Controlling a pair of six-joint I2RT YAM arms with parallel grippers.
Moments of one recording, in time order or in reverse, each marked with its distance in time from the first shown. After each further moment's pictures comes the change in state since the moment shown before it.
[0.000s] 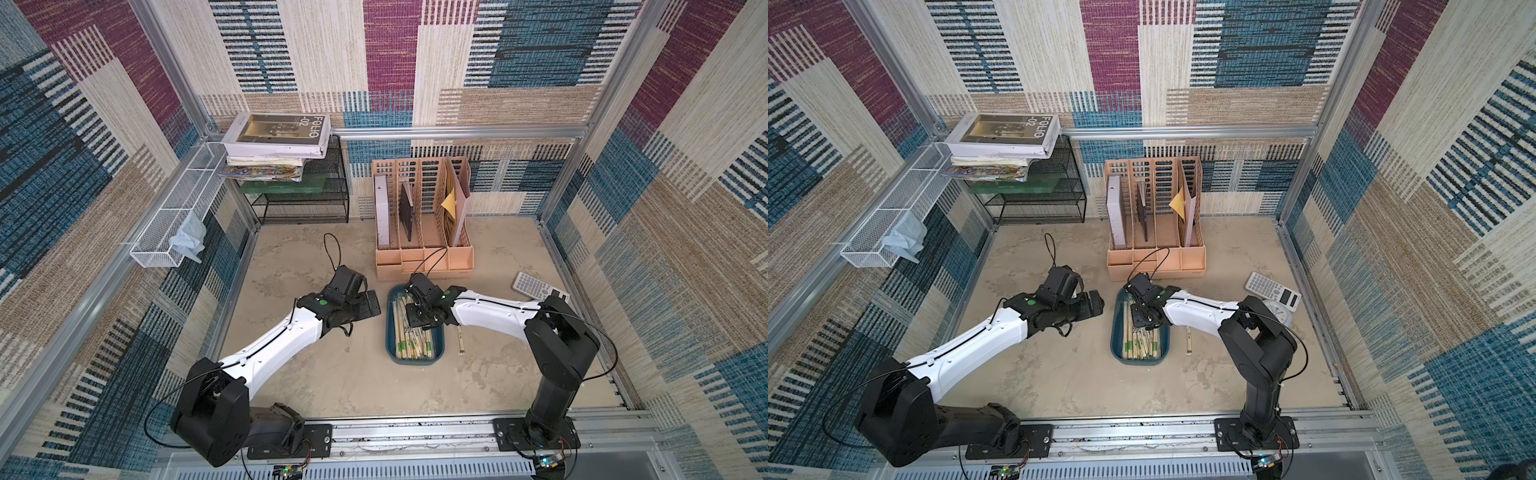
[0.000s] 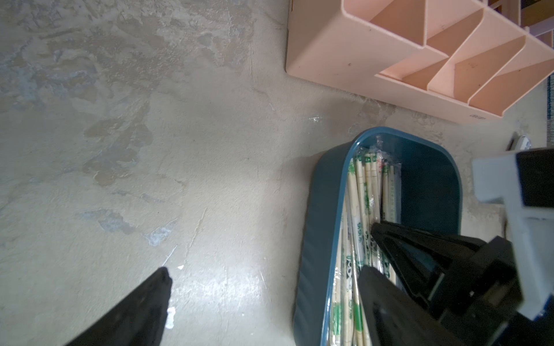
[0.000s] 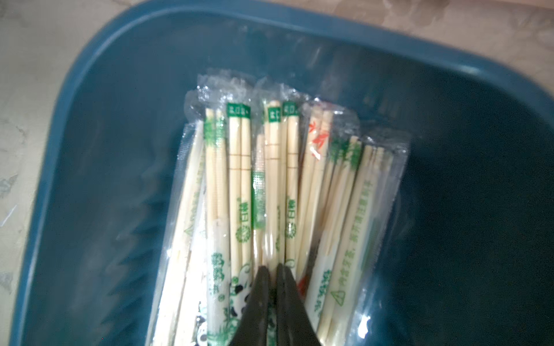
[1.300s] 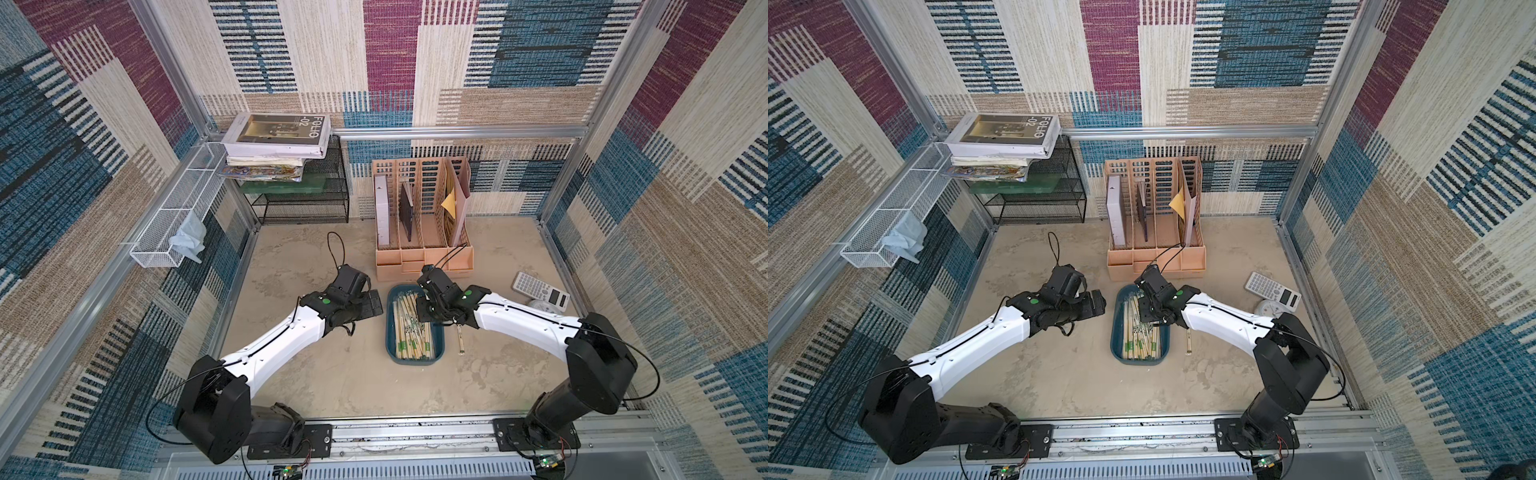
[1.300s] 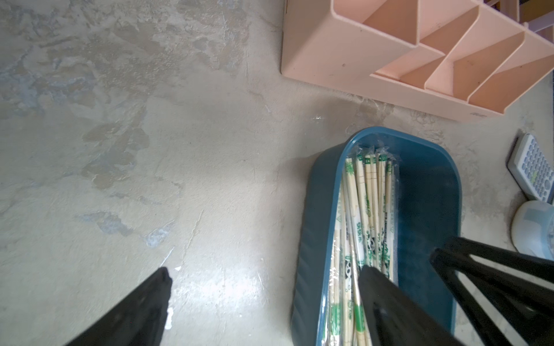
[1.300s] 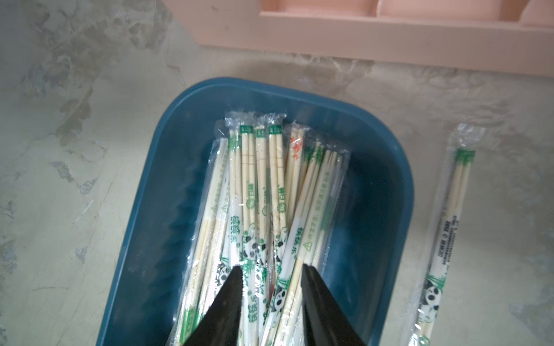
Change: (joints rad) left arm -0.016 -0.003 0.012 -0.018 -0.027 0.000; right arm -0.019 -0.169 -0.060 -0.023 0.013 0.003
